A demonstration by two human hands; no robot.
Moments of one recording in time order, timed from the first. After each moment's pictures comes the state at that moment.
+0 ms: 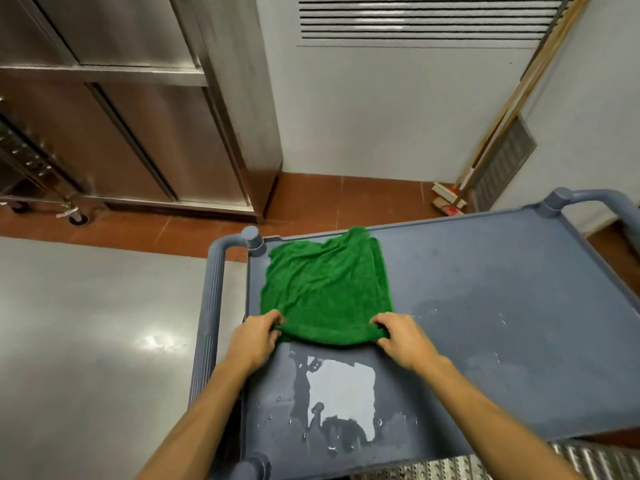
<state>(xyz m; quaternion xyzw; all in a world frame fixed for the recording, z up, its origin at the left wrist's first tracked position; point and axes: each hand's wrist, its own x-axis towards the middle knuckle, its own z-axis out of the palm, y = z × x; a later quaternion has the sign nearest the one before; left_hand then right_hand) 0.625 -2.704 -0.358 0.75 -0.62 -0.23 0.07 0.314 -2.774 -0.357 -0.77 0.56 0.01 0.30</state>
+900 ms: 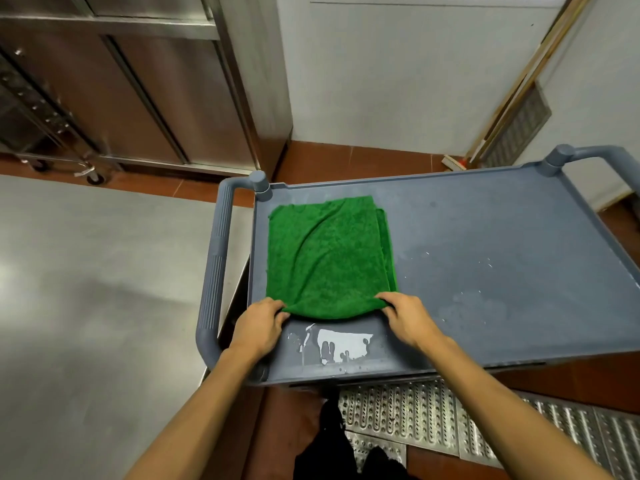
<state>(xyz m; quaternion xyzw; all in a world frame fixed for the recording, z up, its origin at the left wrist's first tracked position) 0.574 -2.588 -0.366 0.75 -0.61 -0.22 0.10 0.278 -2.679 -0.358 -0.75 0.57 -0.03 0.33</state>
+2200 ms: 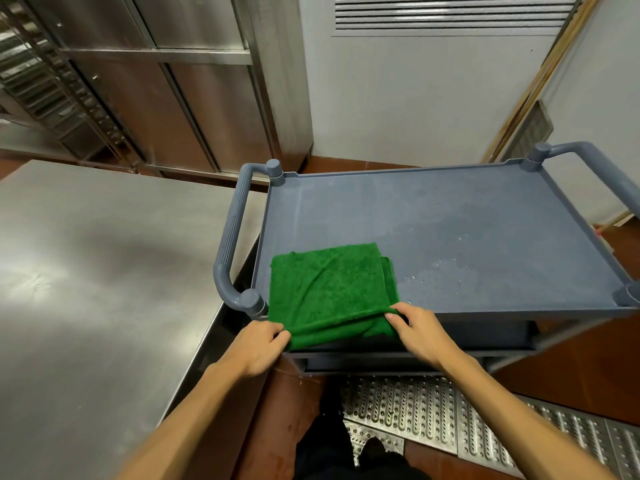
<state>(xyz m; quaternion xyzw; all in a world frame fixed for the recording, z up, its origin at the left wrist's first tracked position) 0.499 -2.430 -0.322 0.74 -0.61 -0.27 0.09 0.193 -2.544 -0.317 -0.75 0.54 -0.08 0.38</state>
